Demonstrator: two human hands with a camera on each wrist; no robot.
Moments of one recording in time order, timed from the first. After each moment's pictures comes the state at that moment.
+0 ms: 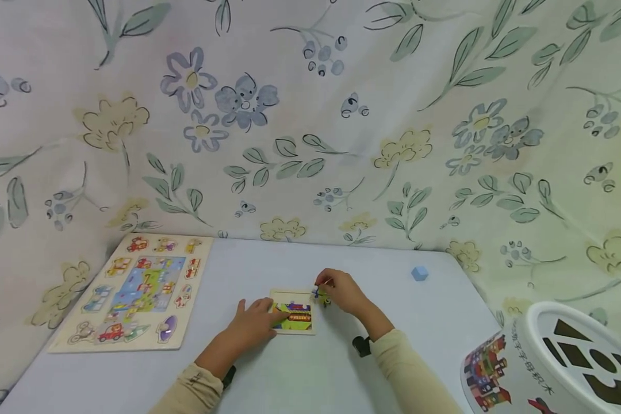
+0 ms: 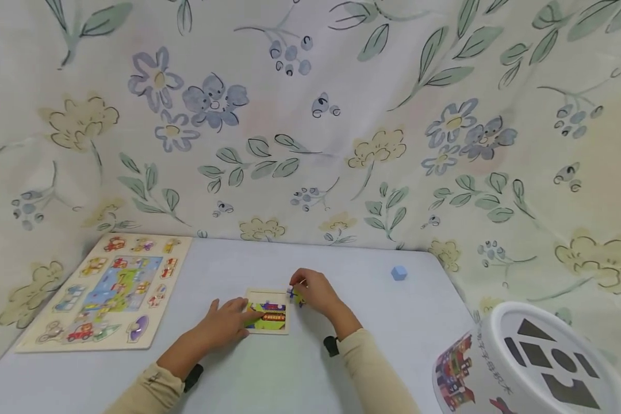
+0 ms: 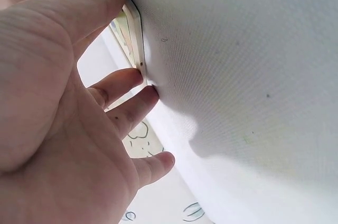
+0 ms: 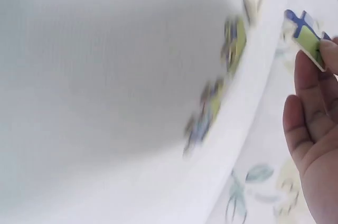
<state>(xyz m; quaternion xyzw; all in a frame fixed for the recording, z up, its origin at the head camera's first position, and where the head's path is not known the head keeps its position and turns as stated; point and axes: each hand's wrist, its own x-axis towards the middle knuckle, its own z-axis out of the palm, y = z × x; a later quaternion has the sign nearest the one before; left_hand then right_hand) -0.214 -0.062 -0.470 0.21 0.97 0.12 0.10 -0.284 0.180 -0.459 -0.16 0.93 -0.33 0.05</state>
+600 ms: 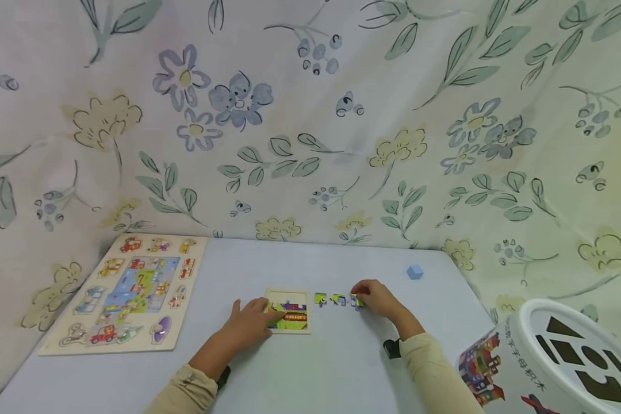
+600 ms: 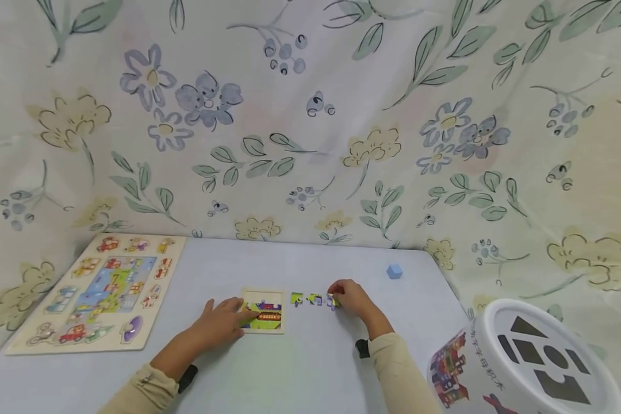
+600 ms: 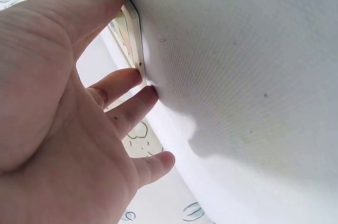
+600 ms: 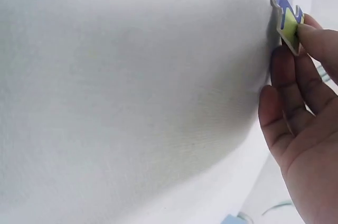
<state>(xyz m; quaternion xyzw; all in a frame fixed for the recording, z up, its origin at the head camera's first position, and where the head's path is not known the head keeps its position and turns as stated) -0.216 -0.065 -0.478 0.22 0.96 0.14 0.09 -0.288 0.271 -0.483 -0.04 0.95 -0.30 0.10</state>
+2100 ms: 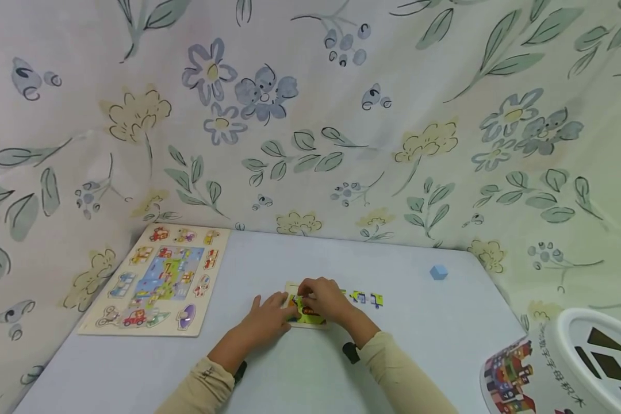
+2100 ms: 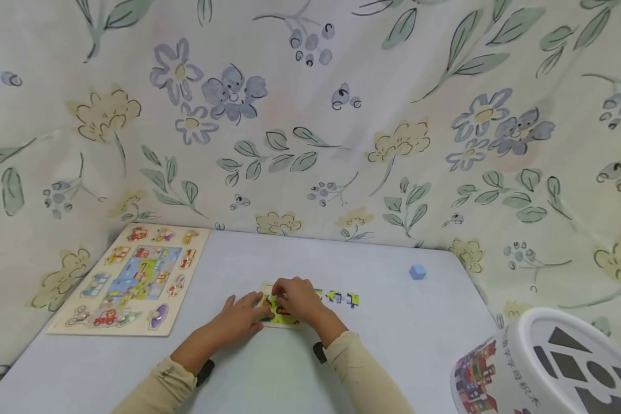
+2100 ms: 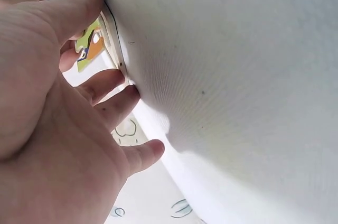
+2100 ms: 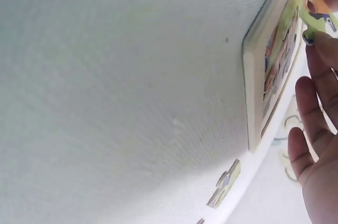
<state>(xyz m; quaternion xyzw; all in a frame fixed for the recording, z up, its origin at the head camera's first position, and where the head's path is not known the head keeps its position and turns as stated) -0.211 -0.072 -0.480 0.24 0.95 0.16 0.08 -0.274 0.112 -0.475 -0.24 0.94 -0.23 0.09</state>
